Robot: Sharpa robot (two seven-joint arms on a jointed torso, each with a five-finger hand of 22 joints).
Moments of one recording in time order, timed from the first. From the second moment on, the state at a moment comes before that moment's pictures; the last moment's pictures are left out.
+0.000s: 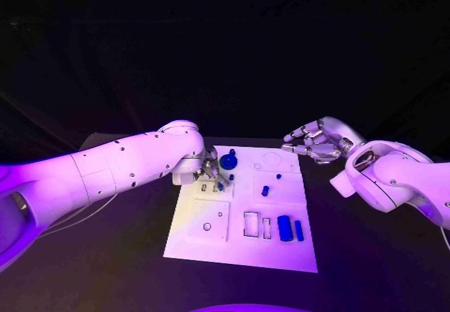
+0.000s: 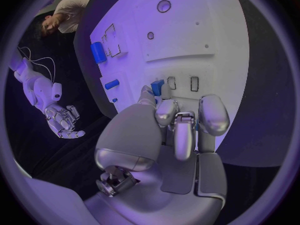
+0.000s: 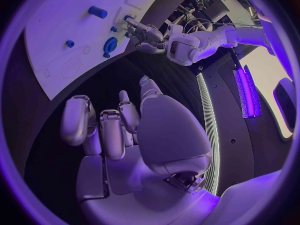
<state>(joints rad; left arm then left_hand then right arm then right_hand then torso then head) 1.29 -0.54 -0.01 1.25 -1.04 0.31 -0.69 1.34 0.14 -0.14 0.23 0.05 0.96 0.06 0.50 0.50 1.33 -0.01 1.17 1.10 1.47 -0.07 1.55 1.31 0.11 1.36 0.03 1.32 1.10 1.33 -0.94 -0.12 1.66 -0.83 -0.46 -0.02 1.39 -0.04 -0.06 0.23 0.32 0.95 0.15 0.13 0.19 1.31 0.07 1.29 1.27 1.46 0.00 1.46 1.31 0.08 1.37 0.10 1.22 1.30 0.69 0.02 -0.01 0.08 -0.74</state>
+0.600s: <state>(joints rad) 1.29 -0.55 -0.01 1.26 -1.02 0.31 -0.68 1.47 0.12 0.01 0.22 0.05 0.93 0.06 0.48 0.50 1.31 -0.02 1.13 1.07 1.47 -0.07 1.55 1.31 0.11 1.35 0.03 1.32 1.11 1.33 -0.94 -0.12 1.66 -0.83 -0.45 -0.02 1.39 -0.04 -0.06 0.24 0.32 0.95 0.15 0.13 0.19 1.31 0.07 1.29 1.27 1.46 0.00 1.46 1.31 0.08 1.37 0.10 1.22 1.30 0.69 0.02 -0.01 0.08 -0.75</state>
